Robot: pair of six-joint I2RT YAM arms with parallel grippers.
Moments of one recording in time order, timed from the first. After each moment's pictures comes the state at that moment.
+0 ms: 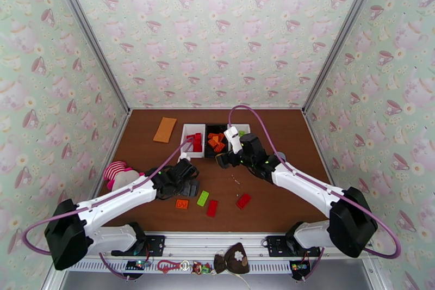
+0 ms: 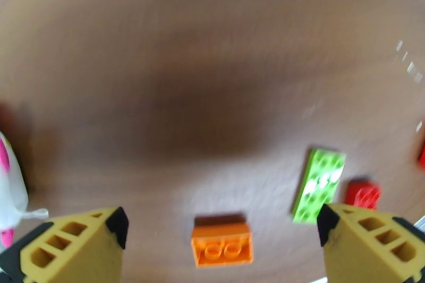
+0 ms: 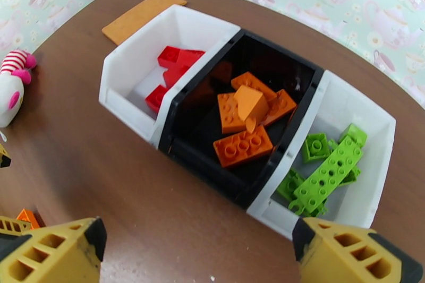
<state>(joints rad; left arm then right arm) -0.82 1.26 0.84 -0.84 -0.22 -0.57 0.65 1.37 0.92 -0.15 -0.04 0.01</state>
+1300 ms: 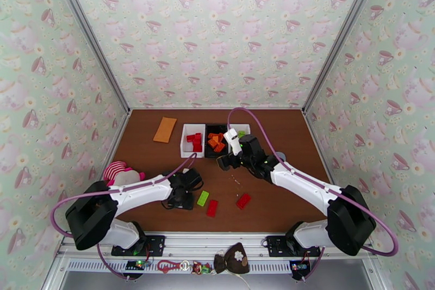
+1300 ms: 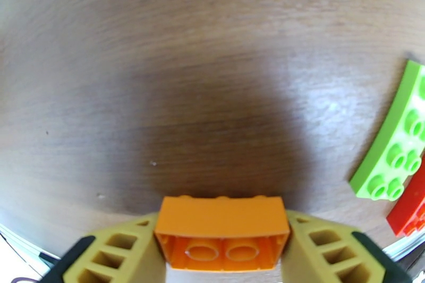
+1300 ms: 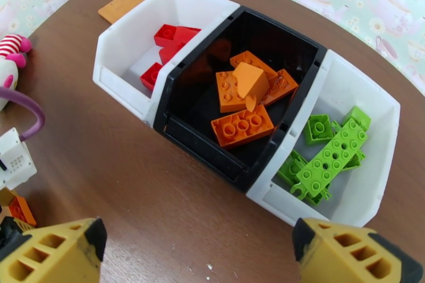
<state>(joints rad) -0.84 1.44 0.75 -0.82 -0.05 -0.68 0.65 1.39 0.92 -0.19 -0.04 -0.01</state>
